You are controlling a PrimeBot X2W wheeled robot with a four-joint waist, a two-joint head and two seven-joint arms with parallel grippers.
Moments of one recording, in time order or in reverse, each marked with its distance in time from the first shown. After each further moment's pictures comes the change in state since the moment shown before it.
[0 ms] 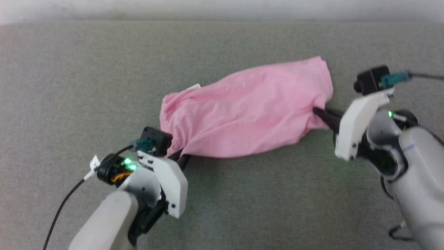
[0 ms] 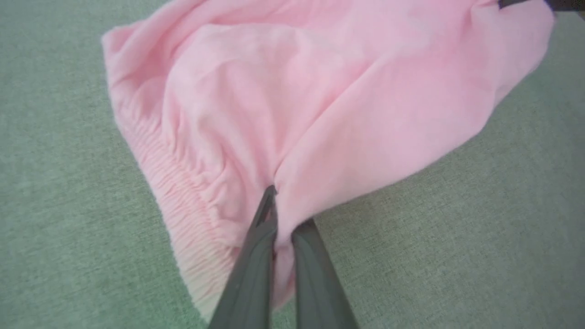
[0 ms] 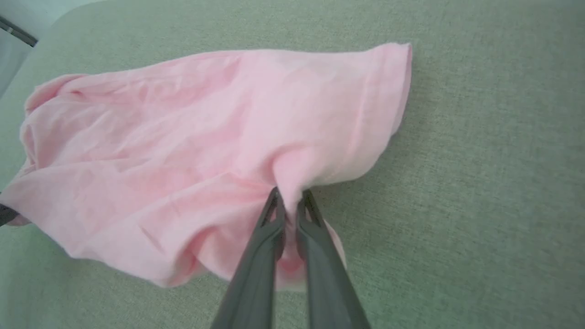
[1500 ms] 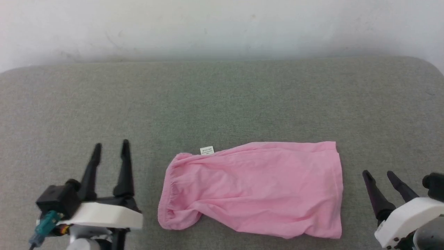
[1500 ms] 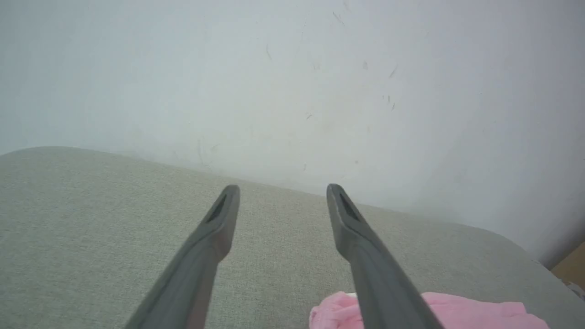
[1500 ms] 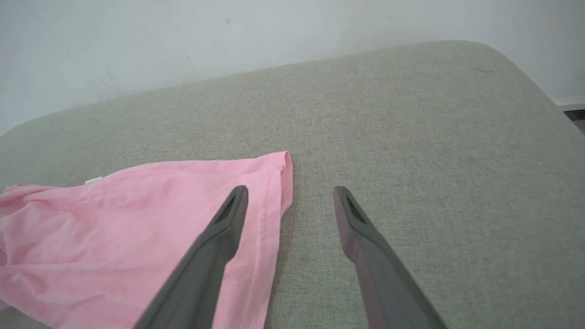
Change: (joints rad) left arm 0.345 -0.069 0.291 -0.196 -0.065 0.184 -0.621; right arm 0.729 0.246 -0.519 -0.600 -0.380 0.001 -0.164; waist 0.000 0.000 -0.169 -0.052
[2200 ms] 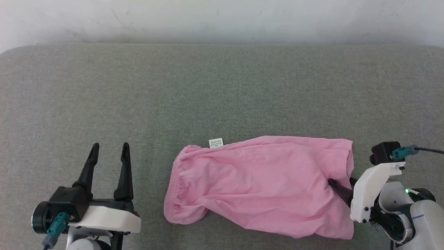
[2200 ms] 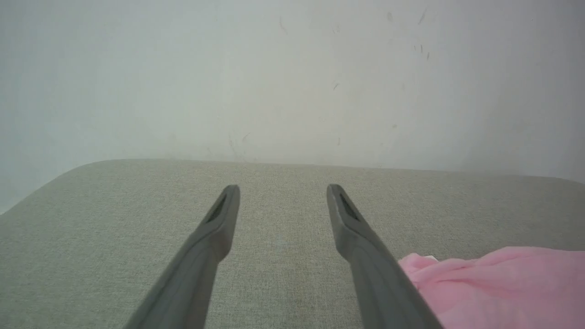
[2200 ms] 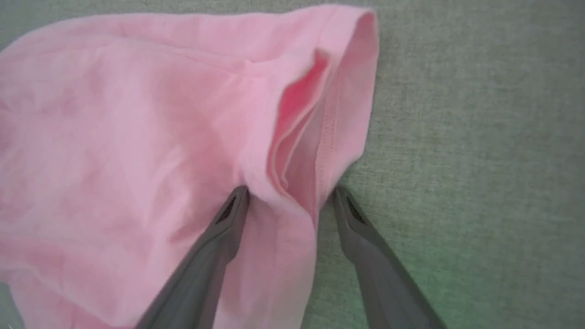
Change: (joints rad) left arm -0.012 0.030 0.035 0.079 0.182 -0.027 -0.046; right arm -0.294 -0.106 0.179 0.434 0.119 0.000 0.322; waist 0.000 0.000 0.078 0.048
